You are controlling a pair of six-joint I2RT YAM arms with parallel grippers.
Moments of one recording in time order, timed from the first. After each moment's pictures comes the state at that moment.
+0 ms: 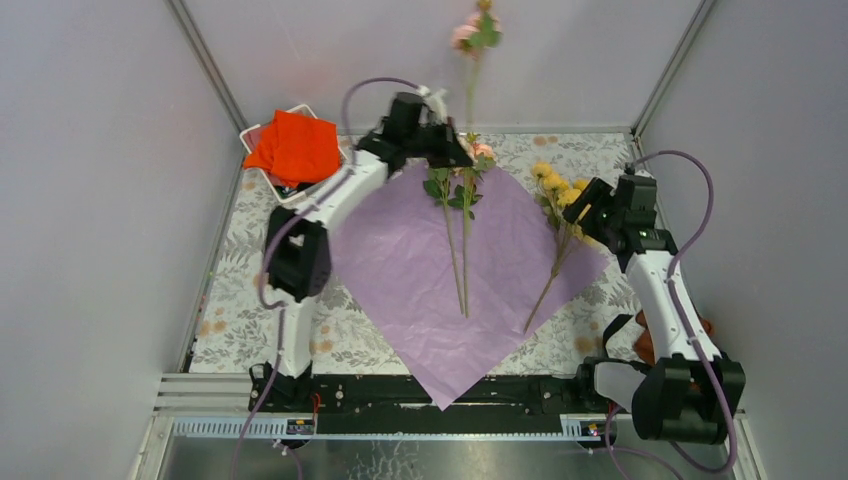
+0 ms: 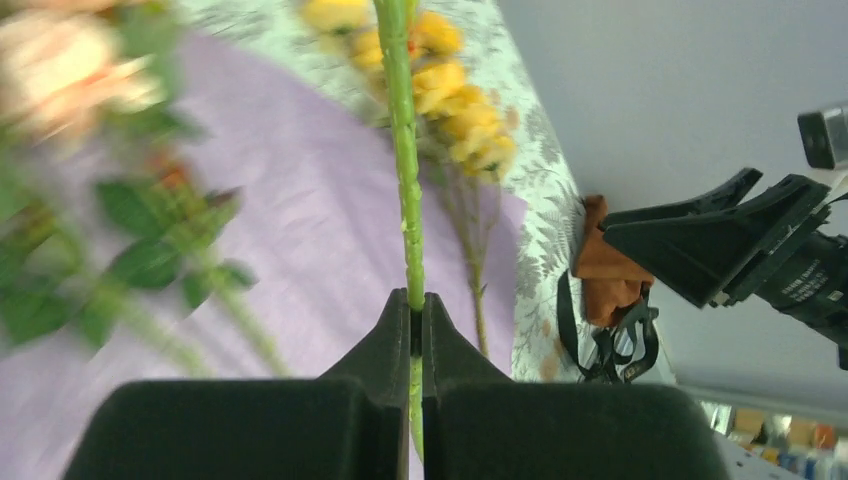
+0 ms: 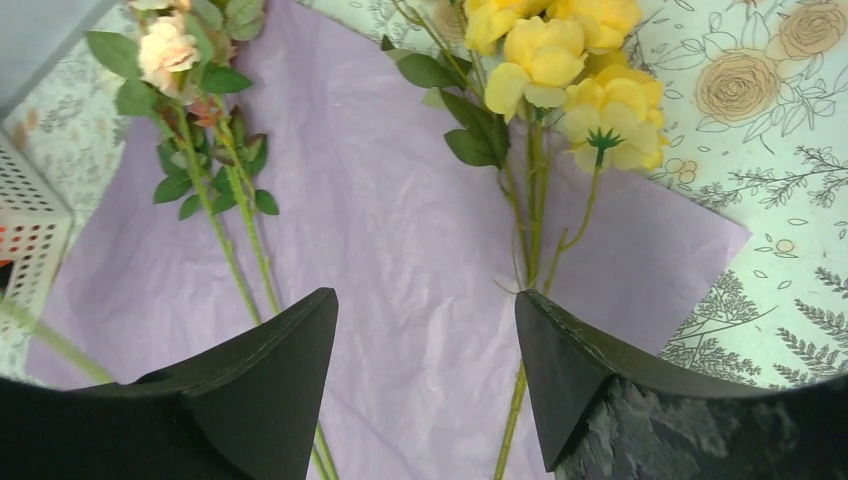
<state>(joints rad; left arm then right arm) -0.51 2.17 2.01 -0.30 0.61 -0.52 -0.06 1.13 0.90 -0.44 -0.10 0.51</state>
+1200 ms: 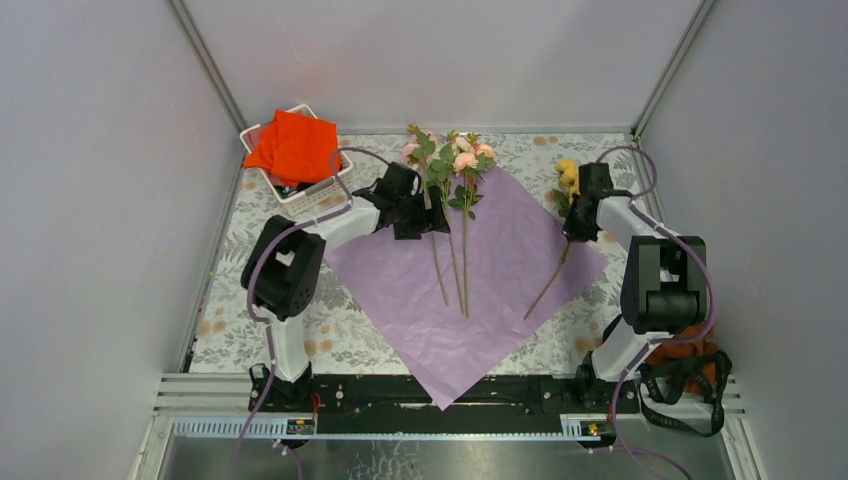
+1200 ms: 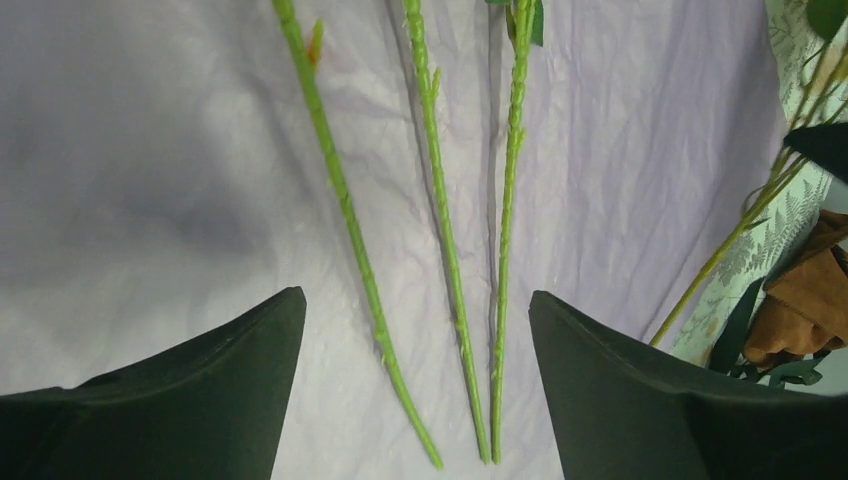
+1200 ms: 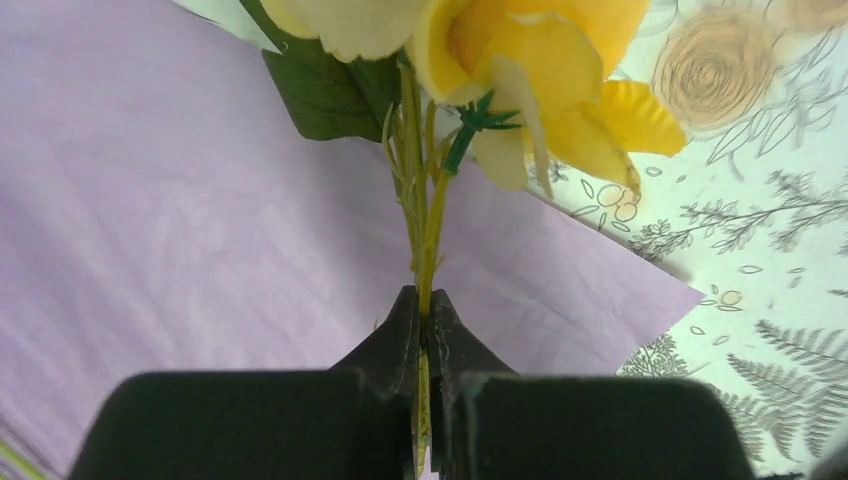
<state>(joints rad) -0.48 1.95 1.29 -0.22 0.30 -0.66 -0.03 1.72 1.06 -0.49 0.09 0.37</state>
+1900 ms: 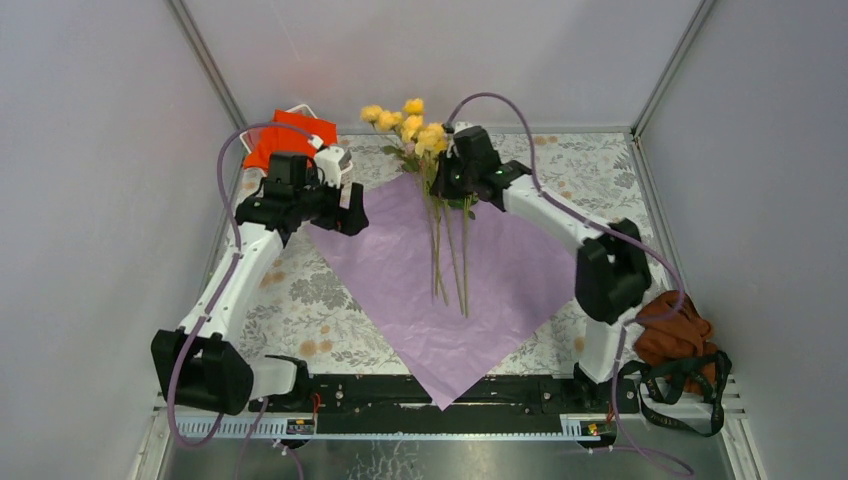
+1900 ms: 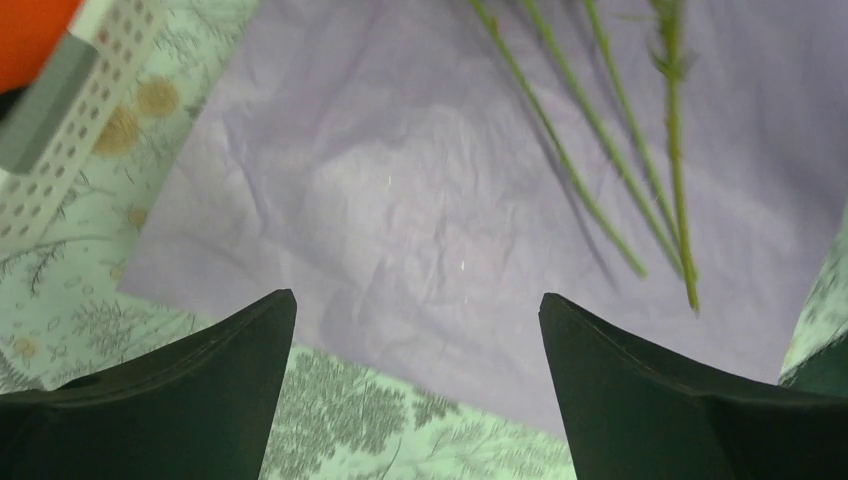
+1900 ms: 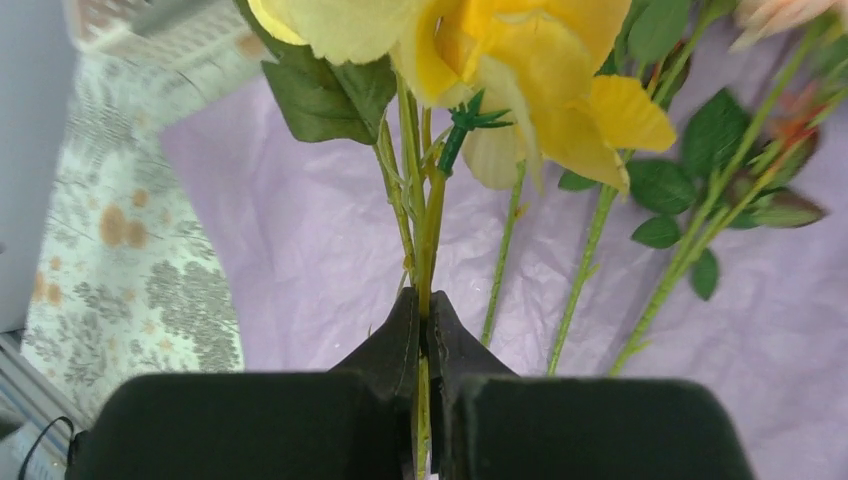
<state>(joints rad) -0.15 1.31 1.20 -0.60 0.39 0.04 0.58 1.81 1.57 -0.36 -0.11 0.40</state>
